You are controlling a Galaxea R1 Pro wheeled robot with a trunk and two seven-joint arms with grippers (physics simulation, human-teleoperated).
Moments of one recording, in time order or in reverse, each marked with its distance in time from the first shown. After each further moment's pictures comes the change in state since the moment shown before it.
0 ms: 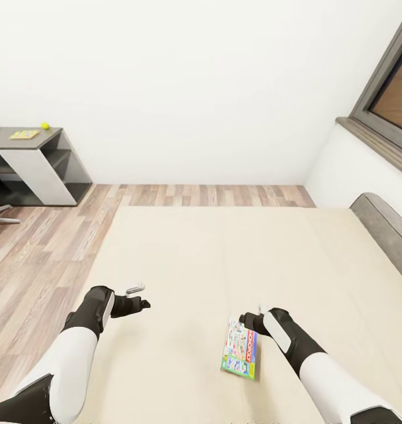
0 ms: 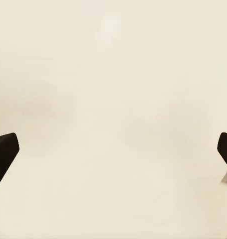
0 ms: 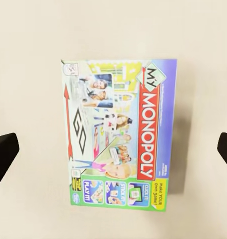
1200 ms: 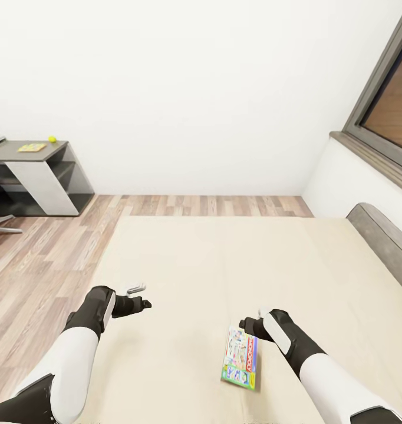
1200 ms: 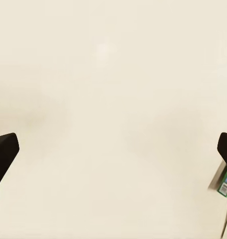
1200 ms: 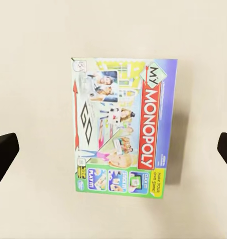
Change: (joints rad) left arm 0.000 -0.005 0.000 0.000 0.002 0.001 0.001; right arm 0.002 0.000 0.004 0.011 0.001 0.062 -0.003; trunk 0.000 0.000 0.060
